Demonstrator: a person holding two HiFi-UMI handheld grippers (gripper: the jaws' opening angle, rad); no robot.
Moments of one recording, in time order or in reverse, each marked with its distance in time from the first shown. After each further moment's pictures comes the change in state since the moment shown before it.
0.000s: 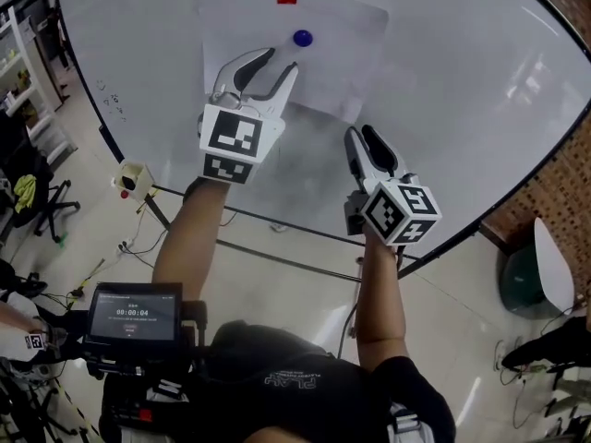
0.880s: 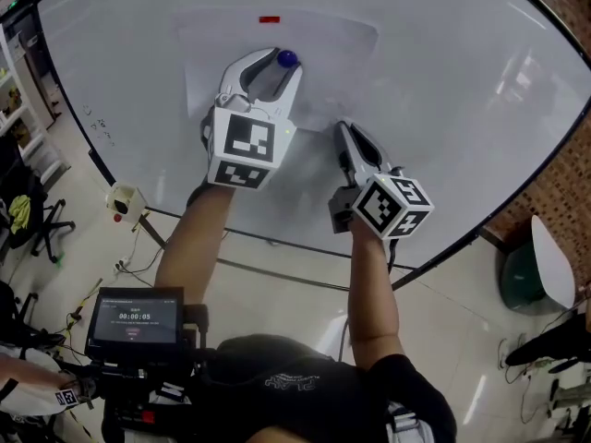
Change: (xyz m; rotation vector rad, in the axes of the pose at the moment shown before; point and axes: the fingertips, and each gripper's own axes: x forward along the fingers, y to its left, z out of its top) left arm 0.036 -0.005 0.023 0.074 -0.026 0.024; right arm 0.031 -0.003 0.021 0.125 -0.063 0.057
